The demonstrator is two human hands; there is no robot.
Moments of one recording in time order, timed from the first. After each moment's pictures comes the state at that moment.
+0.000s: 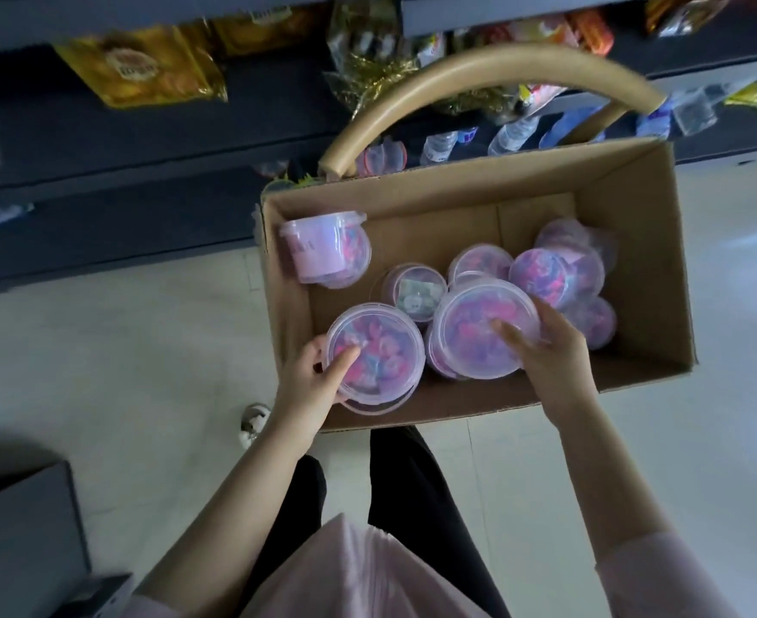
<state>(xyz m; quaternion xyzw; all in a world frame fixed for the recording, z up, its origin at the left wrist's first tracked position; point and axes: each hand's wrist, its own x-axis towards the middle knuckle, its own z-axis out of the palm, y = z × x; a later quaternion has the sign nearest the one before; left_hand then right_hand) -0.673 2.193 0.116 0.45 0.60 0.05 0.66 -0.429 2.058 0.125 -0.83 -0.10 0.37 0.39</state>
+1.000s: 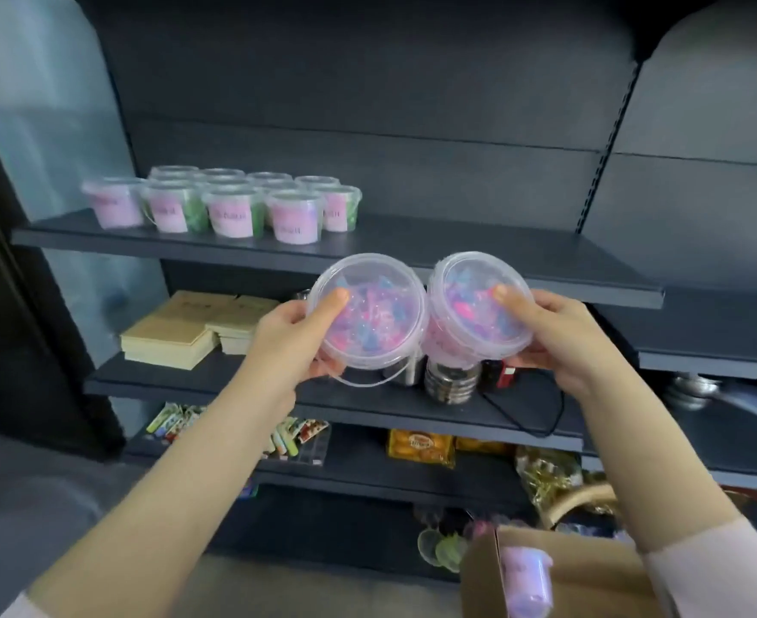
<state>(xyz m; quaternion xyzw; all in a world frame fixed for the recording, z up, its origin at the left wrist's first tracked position) -0.997 2.397 0.595 0.51 0.46 0.48 0.56 -0.739 2.312 0.619 -0.62 -0.42 0.32 0.57</state>
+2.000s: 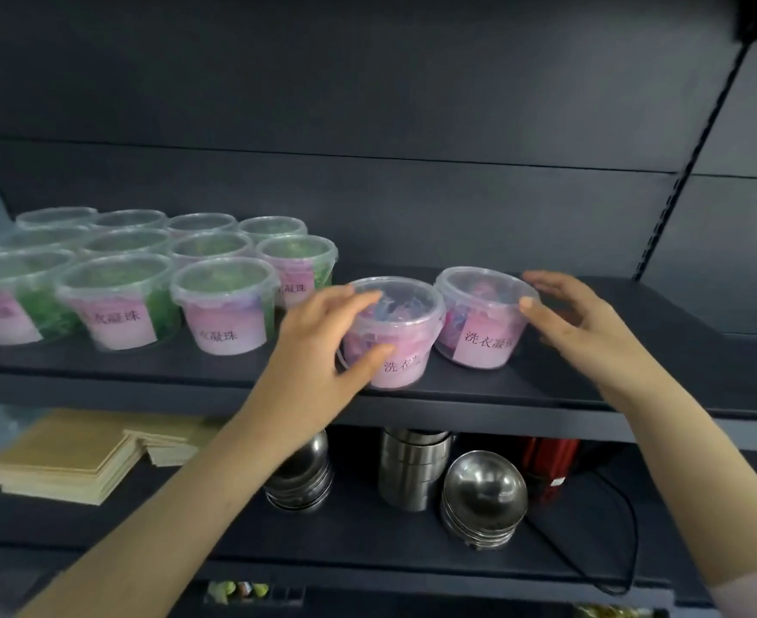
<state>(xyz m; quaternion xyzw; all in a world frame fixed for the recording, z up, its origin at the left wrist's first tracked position) -0.895 2.661 0.604 0.86 0.31 0.39 0.11 -0.616 2.575 0.626 -0.66 -0.50 0.17 0.52</state>
